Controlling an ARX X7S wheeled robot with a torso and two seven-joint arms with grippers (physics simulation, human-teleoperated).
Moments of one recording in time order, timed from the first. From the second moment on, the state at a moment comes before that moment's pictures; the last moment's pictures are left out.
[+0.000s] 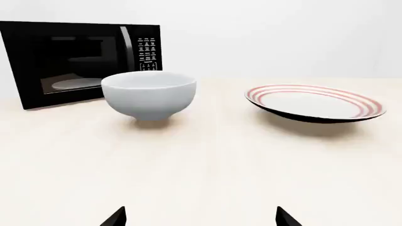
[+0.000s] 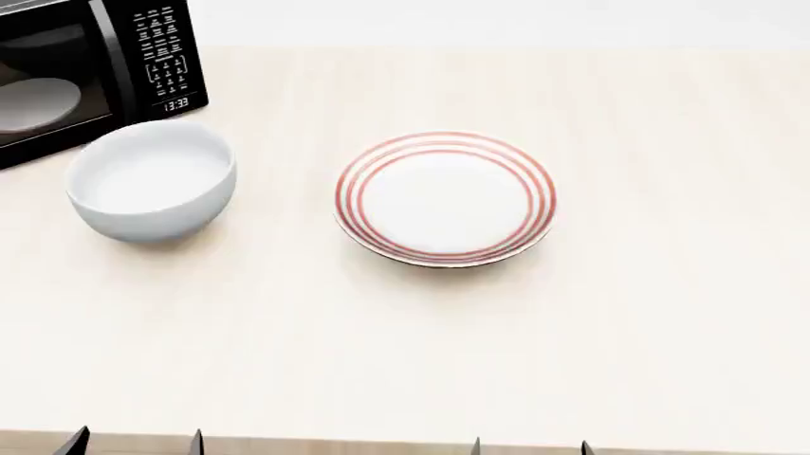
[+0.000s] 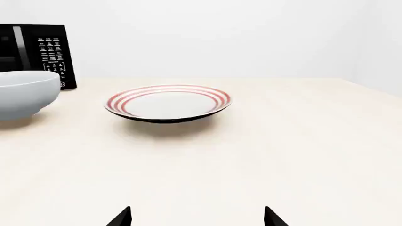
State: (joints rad) left arm 0.00 0.00 0.00 0.00 0.00 0.00 0.00; right arm 0.00 0.00 0.00 0.00 0.00 0.00 0.00
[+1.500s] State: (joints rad) left arm 0.12 -0.14 0.13 0.49 -0.05 -0.11 -0.16; right arm -0.09 0.13 -0.14 -0.49 -0.04 0.16 0.22
